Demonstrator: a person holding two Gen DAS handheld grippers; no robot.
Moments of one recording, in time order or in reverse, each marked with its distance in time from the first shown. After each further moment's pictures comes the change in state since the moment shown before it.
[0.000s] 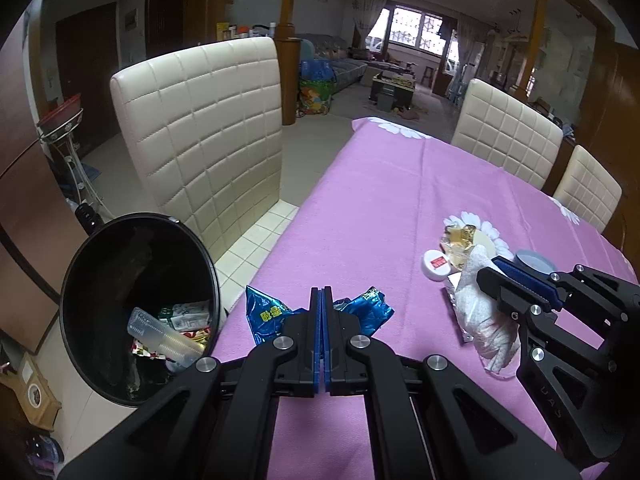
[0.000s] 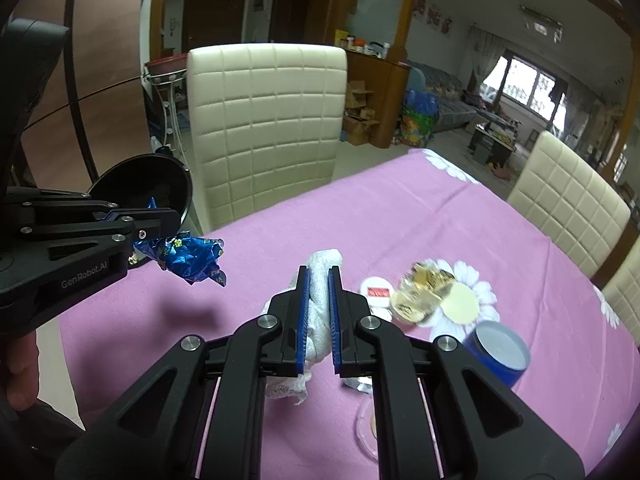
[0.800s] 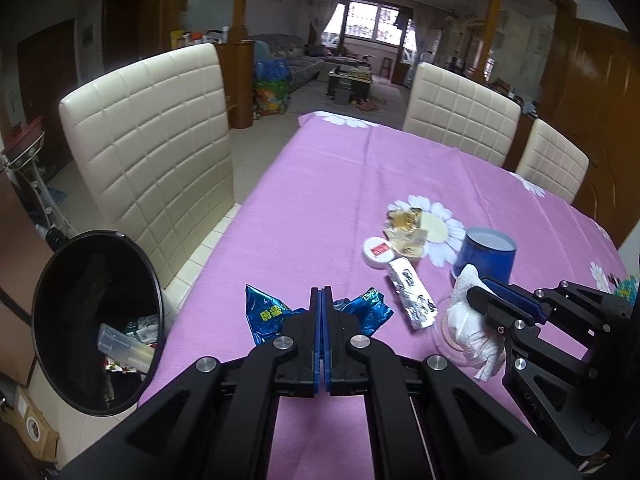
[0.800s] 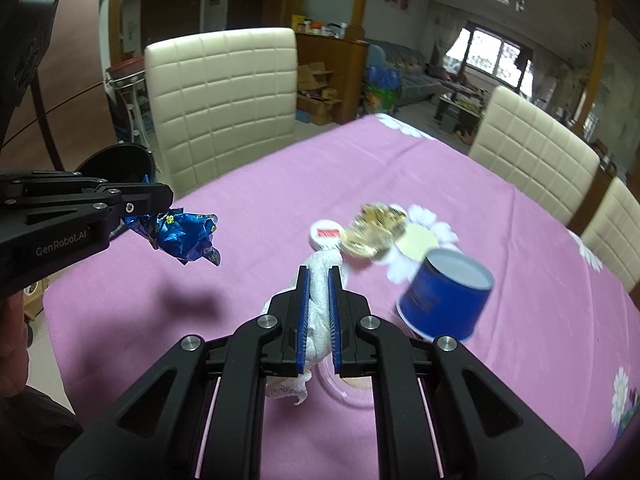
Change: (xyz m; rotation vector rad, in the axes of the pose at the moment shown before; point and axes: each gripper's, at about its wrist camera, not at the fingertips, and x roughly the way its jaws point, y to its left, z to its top) left arm -0.001 -0.043 -0.004 0.099 0.006 -0.114; right arm -0.023 -0.027 -0.038 0.113 0.057 -0.092
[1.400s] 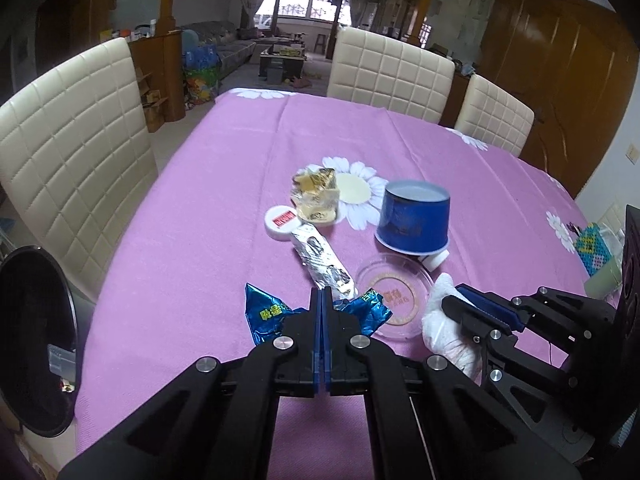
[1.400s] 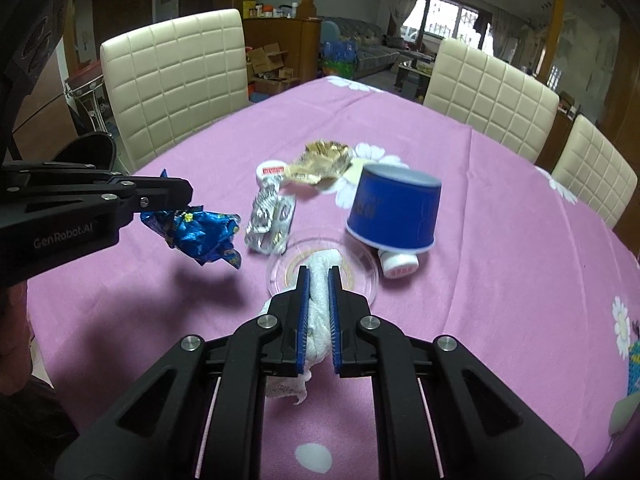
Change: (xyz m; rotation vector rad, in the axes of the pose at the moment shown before) left arm 0.026 -0.058 -0.014 0.138 0.079 -0.199; right arm -0.013 -0.027 -0.053 0.137 0.076 -0.107
